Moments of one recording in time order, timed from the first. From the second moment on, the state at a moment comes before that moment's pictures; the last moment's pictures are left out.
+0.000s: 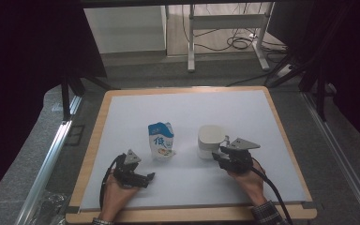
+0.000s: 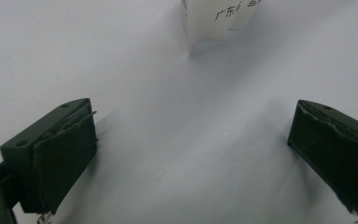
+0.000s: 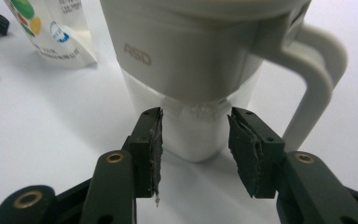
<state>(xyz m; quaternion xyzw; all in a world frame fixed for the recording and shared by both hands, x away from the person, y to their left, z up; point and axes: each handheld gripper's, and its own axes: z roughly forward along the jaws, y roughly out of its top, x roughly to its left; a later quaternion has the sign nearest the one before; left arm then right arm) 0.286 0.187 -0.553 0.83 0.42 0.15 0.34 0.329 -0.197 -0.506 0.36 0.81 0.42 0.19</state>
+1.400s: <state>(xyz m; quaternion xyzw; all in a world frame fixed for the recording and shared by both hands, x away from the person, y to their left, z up) 0.286 0.187 -0.553 0.83 0.42 0.15 0.34 0.297 -0.235 -0.482 0.35 0.82 0.40 0.19</state>
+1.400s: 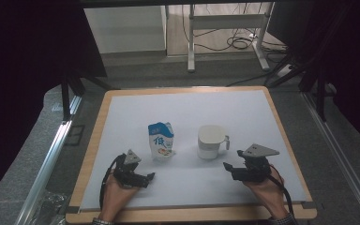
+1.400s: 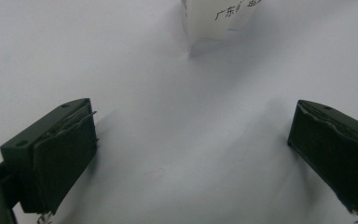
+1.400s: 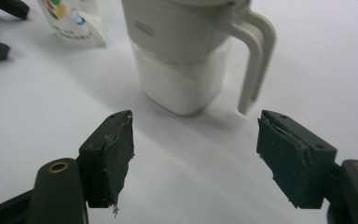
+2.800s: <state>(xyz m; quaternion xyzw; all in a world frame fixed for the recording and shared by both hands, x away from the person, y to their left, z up) 0.286 0.188 -0.553 0.83 0.42 0.15 0.34 0.285 -0.269 -0.537 0.41 0.81 0.37 0.22</state>
